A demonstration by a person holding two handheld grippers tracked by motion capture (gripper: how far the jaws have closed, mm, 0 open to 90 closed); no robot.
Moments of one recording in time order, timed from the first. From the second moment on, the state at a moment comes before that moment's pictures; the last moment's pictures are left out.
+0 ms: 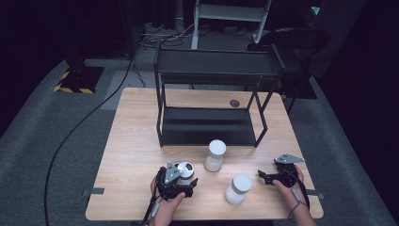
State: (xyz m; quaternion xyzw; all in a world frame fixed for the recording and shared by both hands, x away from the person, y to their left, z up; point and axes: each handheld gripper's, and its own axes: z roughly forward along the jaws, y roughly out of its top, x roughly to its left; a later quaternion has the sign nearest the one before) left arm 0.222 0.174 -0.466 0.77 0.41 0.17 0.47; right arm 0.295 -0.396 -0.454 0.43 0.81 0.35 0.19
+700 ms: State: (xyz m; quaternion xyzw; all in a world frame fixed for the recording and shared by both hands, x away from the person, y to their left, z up) left arm 0.229 0.171 -0.454 0.78 0.40 0.18 0.44; right arm 0.295 -0.396 -0.454 0.43 0.81 0.35 0.19
